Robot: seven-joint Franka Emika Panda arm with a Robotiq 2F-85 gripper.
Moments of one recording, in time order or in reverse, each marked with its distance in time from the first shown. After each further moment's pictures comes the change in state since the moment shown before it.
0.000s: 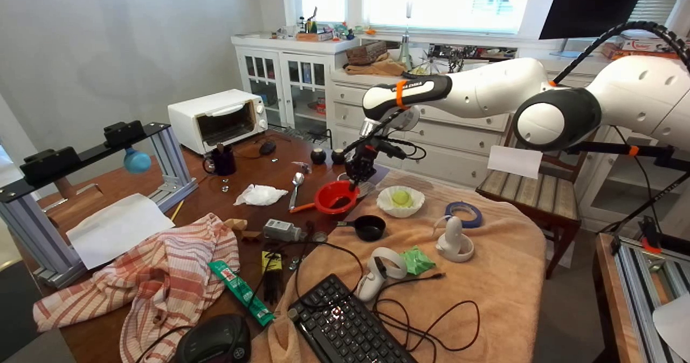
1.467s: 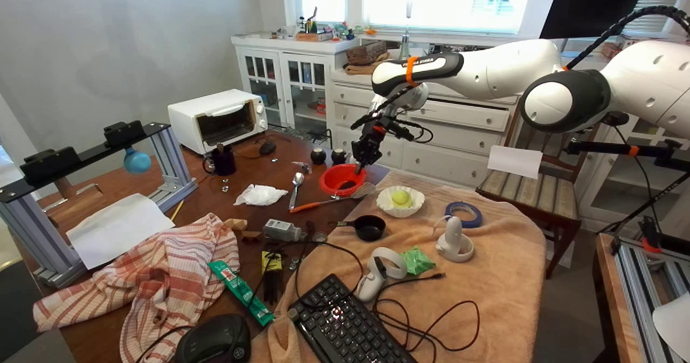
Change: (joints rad) arm -0.064 -0.080 0.039 -0.010 -0.001 -0.132 -0.052
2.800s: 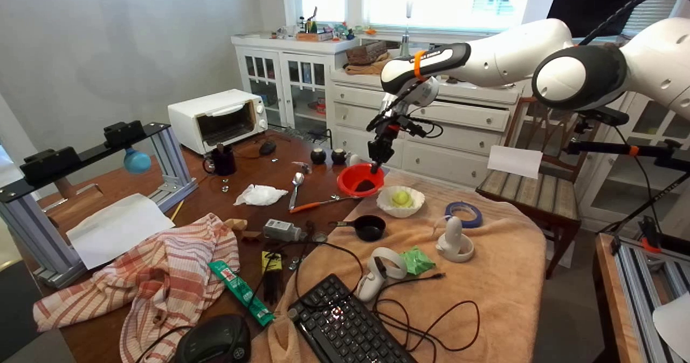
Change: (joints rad) arm -0.050 -0.131 -0.029 -0.217 -0.032 0.017 -0.219
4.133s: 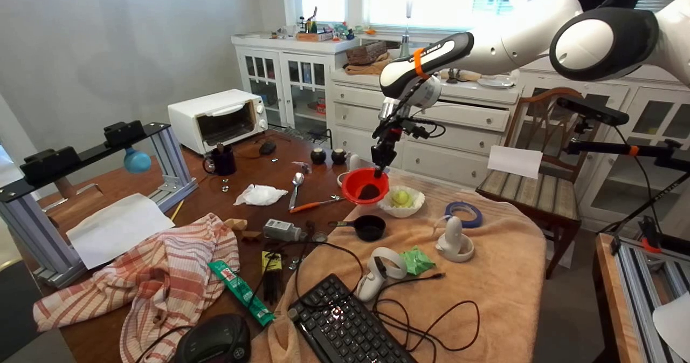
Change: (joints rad) arm 0.022 -0.176 -0.012 -0.307 -0.027 0.163 -0.082
